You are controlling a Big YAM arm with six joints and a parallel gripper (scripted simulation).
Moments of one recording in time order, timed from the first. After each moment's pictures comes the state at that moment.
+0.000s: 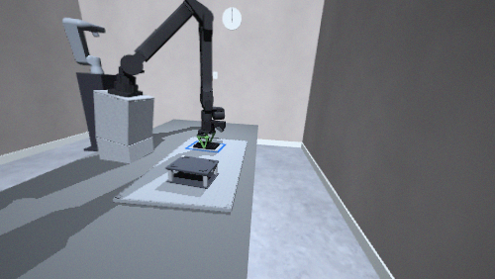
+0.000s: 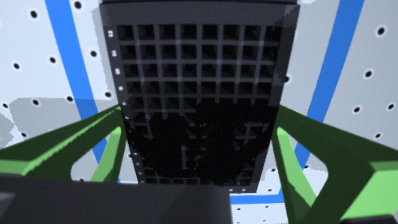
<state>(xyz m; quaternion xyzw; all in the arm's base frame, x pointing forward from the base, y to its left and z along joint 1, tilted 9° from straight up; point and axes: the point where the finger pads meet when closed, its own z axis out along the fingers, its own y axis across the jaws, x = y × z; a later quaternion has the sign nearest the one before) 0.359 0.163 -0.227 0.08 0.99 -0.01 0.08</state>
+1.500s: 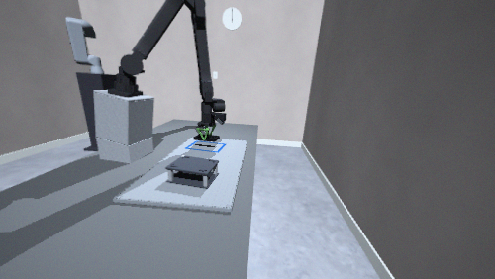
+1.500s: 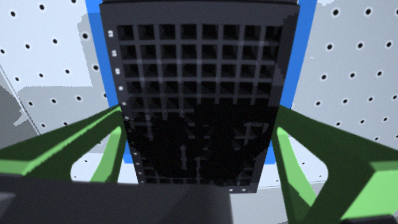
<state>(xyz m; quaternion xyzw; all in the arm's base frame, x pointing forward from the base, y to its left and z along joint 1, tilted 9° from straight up) 0.353 0.162 -0.181 0.08 0.99 -0.01 0.08</state>
